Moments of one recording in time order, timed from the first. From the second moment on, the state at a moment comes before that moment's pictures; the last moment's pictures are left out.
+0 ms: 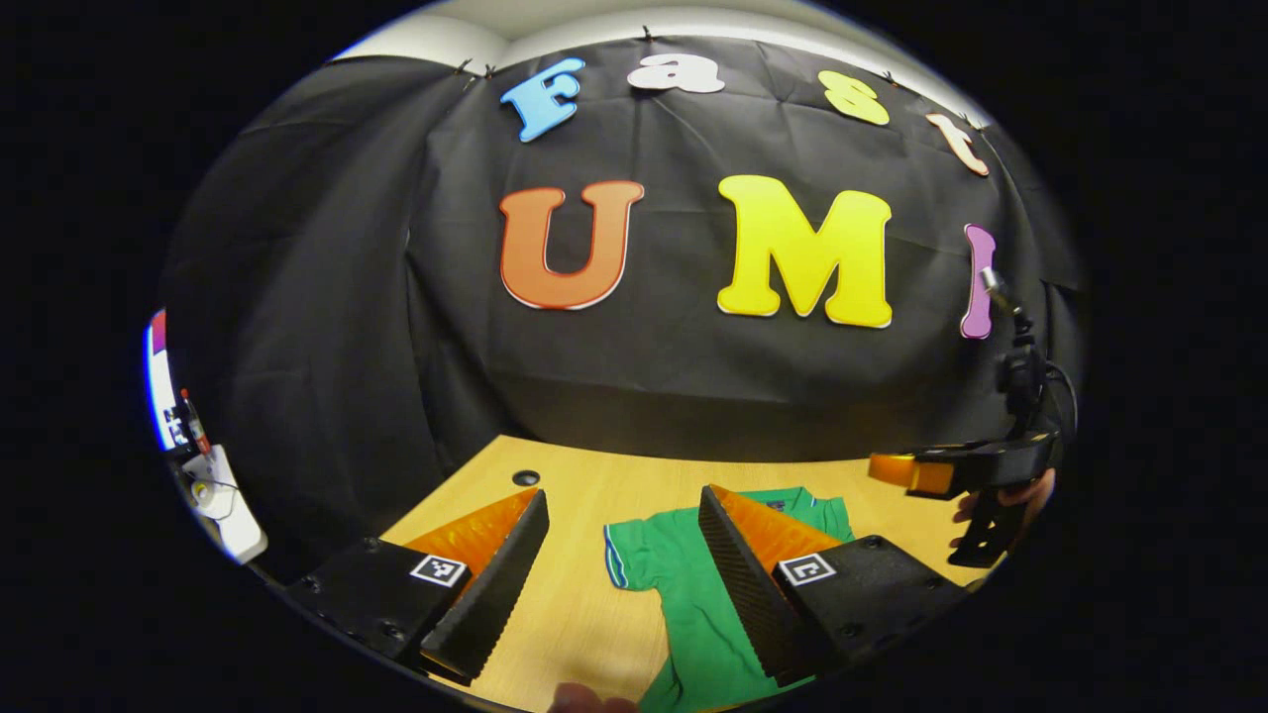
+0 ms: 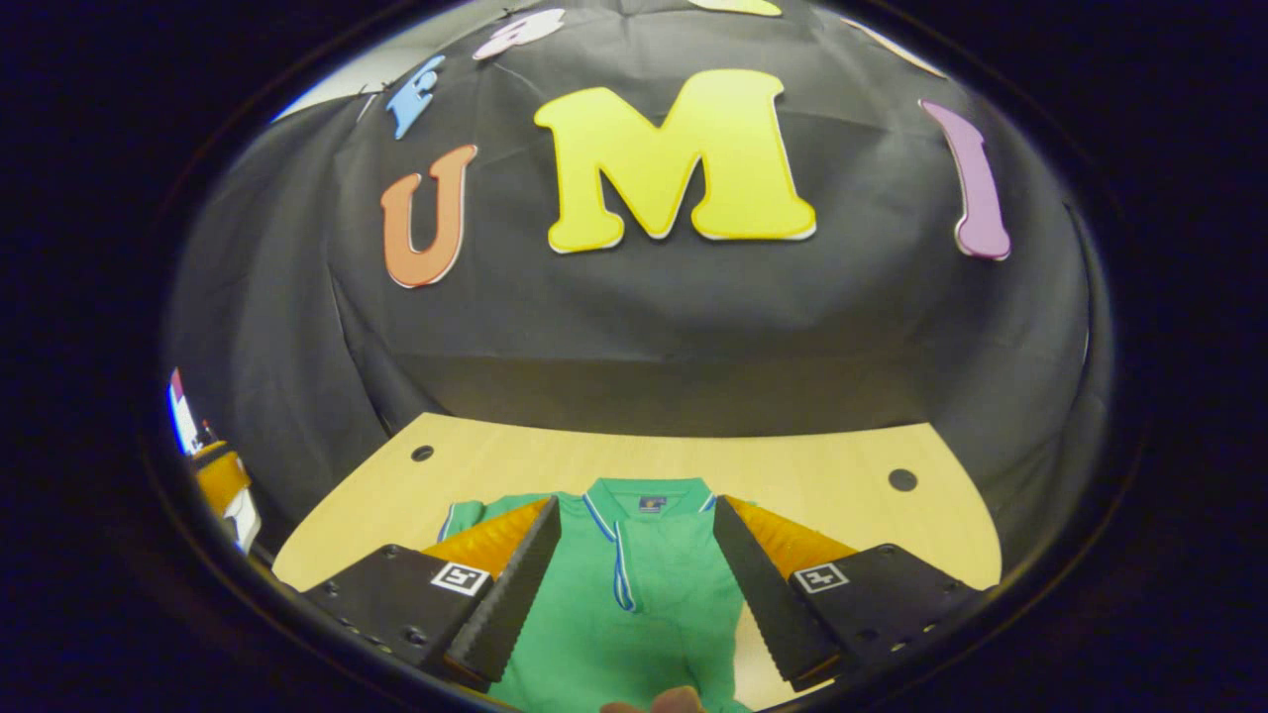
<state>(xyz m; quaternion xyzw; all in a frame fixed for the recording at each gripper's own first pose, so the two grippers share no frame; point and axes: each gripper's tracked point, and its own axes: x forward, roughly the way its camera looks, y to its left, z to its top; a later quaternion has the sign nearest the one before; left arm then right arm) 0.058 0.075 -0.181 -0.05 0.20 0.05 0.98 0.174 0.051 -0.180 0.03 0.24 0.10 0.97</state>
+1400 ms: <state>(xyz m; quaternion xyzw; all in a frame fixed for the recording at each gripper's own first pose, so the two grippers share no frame) 0.150 0.091 -0.437 -0.10 0.40 0.01 0.91 0.017 -0.068 -0.137 0.01 0.25 -0.03 0.97</state>
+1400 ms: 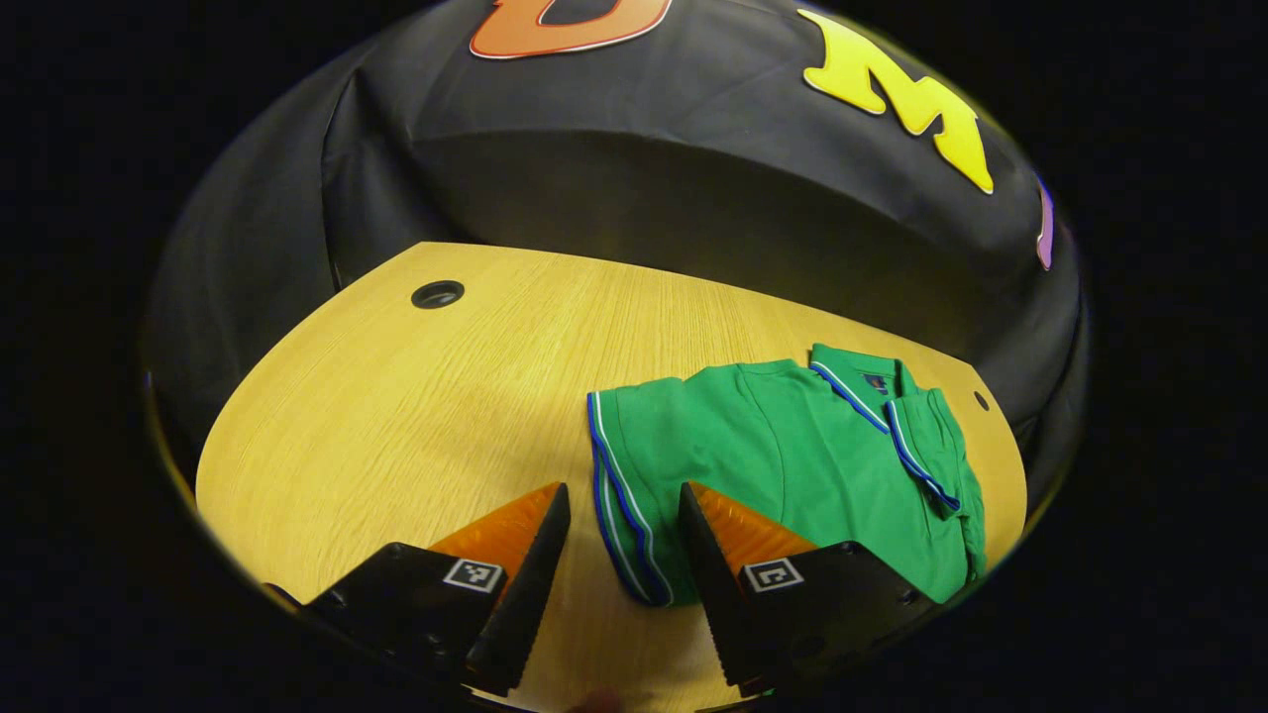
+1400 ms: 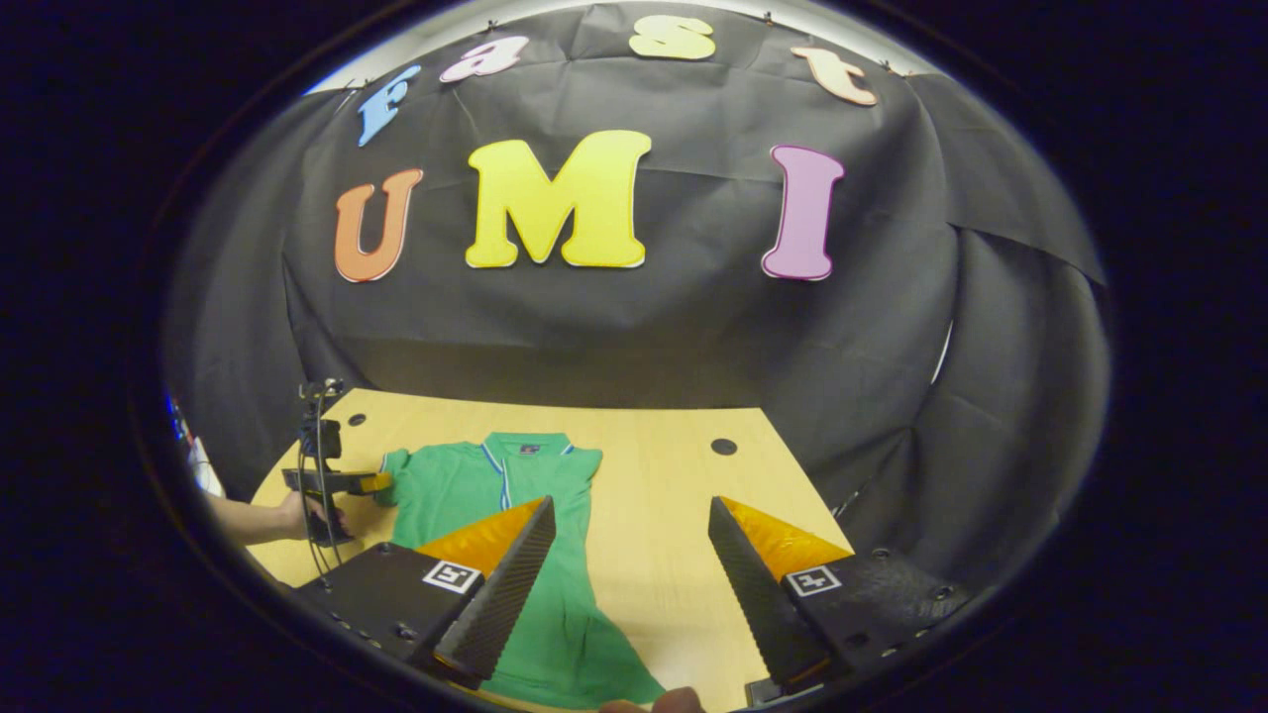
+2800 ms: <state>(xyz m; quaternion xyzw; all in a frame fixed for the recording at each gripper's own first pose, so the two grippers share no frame) 0.194 -0.051 -0.331 -0.03 0.38 -0.07 0.92 -0.006 -0.137 -0.133 0.08 0.22 -0.09 0.97</state>
